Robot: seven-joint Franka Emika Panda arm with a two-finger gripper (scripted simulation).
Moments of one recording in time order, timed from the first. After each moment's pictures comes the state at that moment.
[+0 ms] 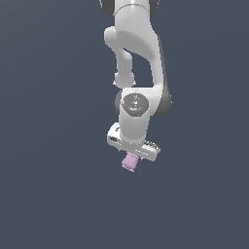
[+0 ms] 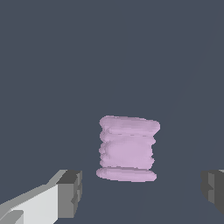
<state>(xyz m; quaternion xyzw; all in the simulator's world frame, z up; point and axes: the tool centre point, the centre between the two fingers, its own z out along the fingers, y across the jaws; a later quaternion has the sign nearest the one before) 0.062 0.028 0.105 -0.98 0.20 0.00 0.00</state>
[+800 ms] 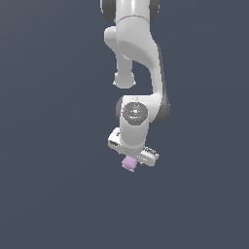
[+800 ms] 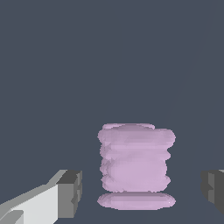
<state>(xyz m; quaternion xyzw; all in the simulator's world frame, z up) 0.070 0.028 0.080 -0.97 0.23 0.00 0.00</state>
